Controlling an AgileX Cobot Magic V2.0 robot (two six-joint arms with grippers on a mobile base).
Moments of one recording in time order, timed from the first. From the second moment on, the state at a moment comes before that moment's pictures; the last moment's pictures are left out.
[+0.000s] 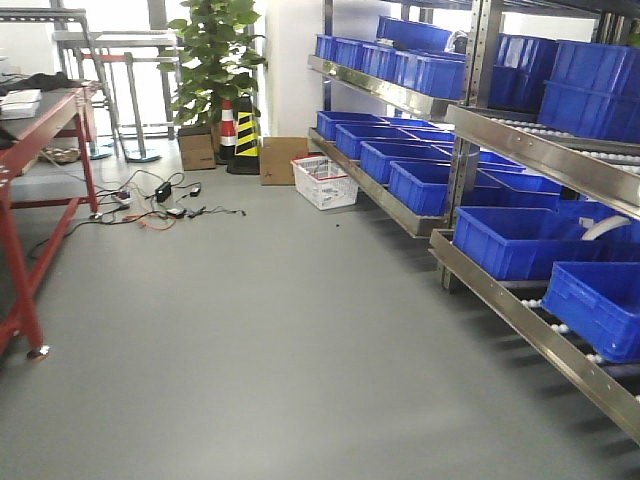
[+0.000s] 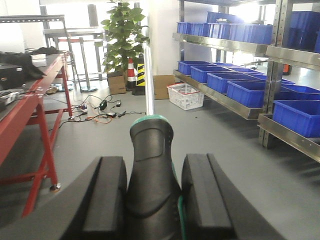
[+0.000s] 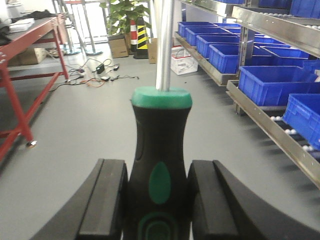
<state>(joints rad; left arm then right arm) -0.02 0.28 -0.59 0.03 0.44 -0.03 0.12 0.33 -0.67 -0.01 0.61 0.10</state>
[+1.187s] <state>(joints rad) -0.02 0.28 -0.59 0.03 0.44 -0.03 0.12 0.33 -0.67 -0.01 0.61 0.10</state>
